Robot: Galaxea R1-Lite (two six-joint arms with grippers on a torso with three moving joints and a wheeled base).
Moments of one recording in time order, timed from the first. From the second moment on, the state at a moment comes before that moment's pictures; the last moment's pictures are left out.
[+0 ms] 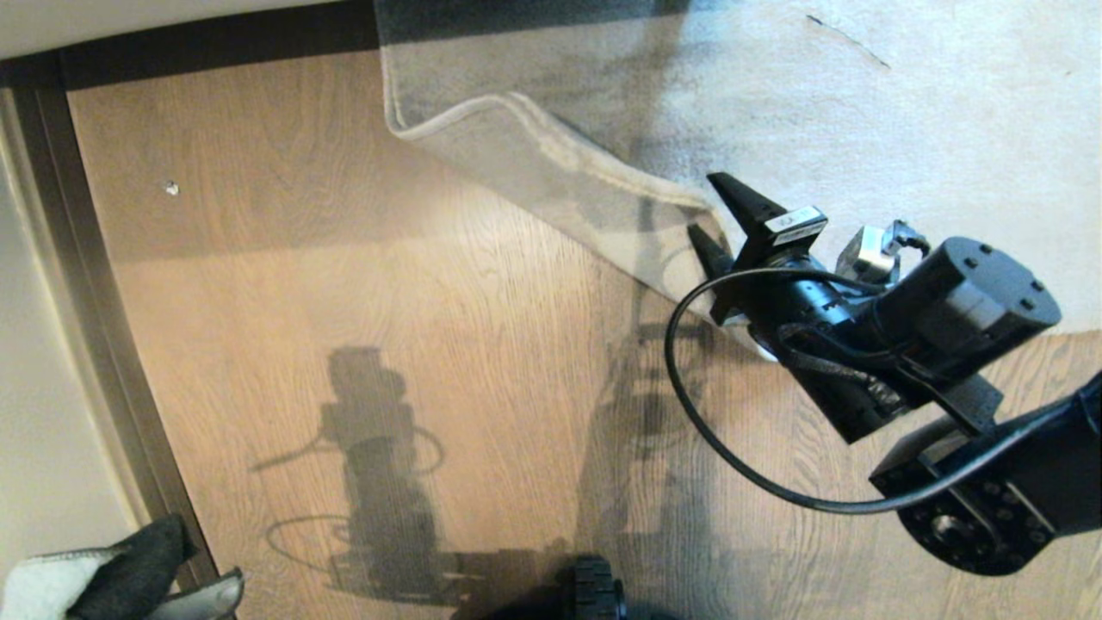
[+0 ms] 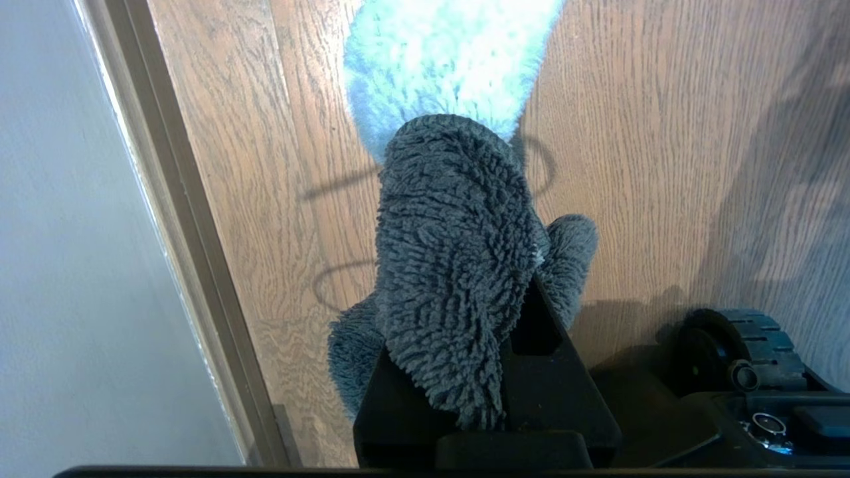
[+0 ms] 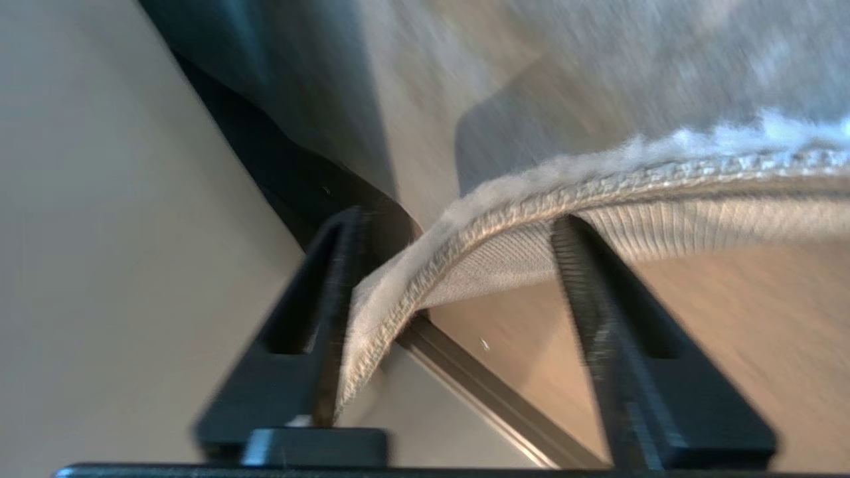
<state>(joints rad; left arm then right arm) 0.00 0.00 0.00 0.00 -0.01 -0.01 0.65 1.84 -0.75 -1.52 -0.21 1.32</state>
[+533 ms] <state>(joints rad) 0.00 0.00 0.00 0.00 -0.01 -0.01 0.79 1.89 -0.69 -1.52 -0.17 1.32</state>
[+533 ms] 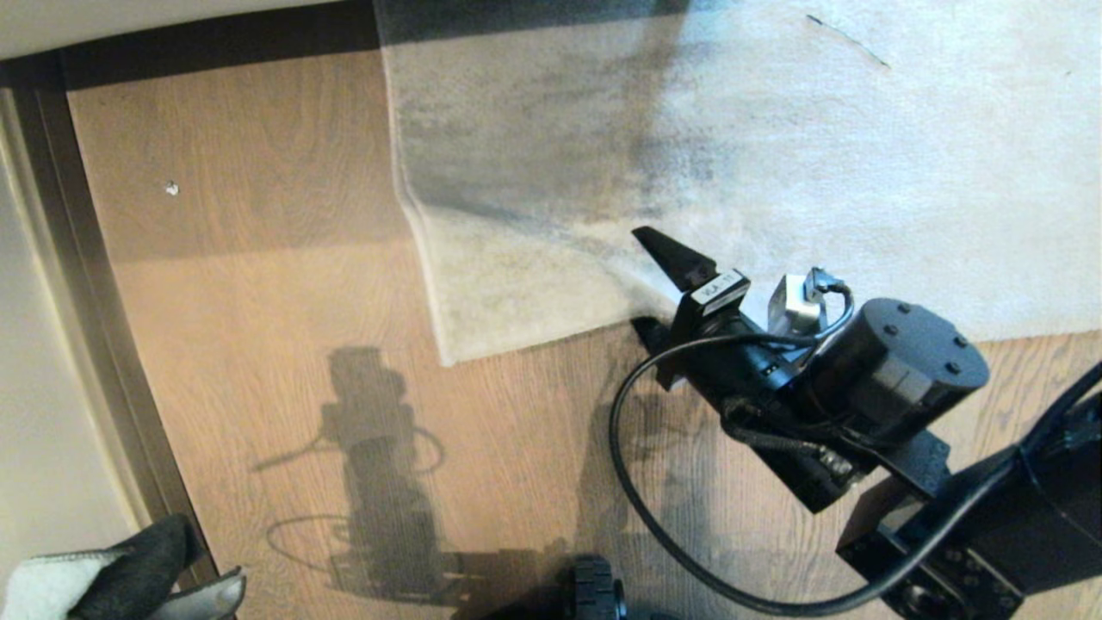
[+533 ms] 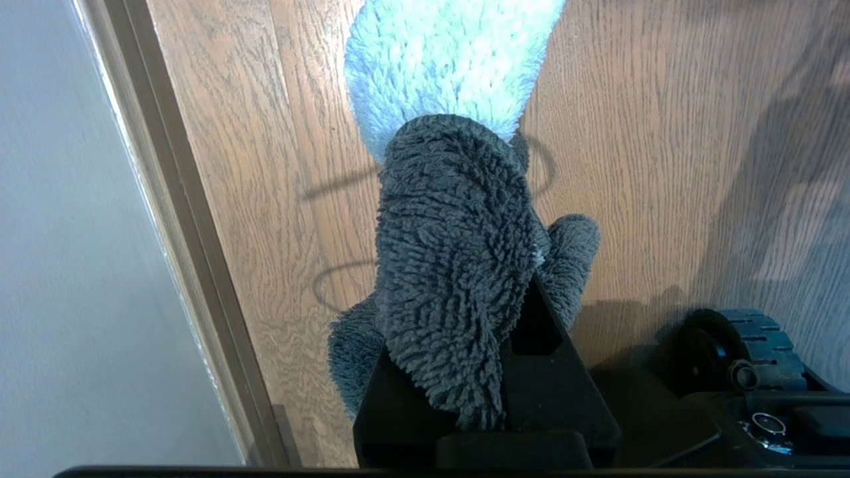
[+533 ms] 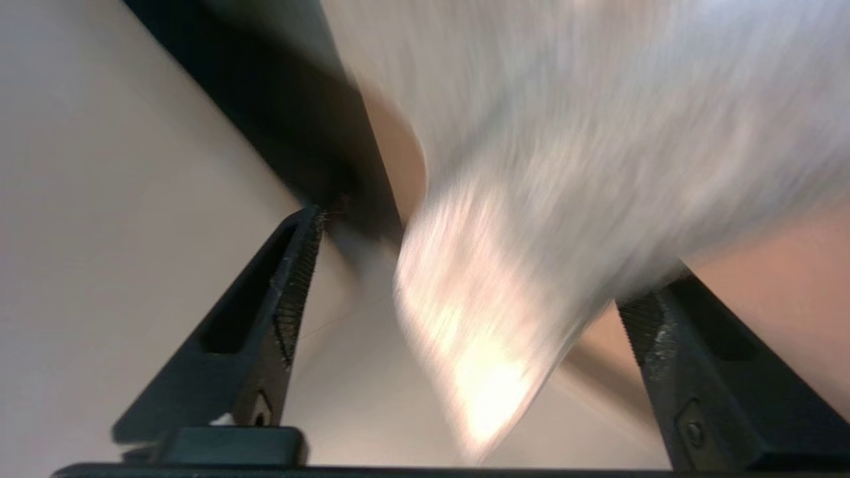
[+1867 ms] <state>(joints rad) 0.00 0.00 0.00 0.00 -0.01 -0.01 0.75 2.18 -0.65 -1.52 -0.23 1.11</state>
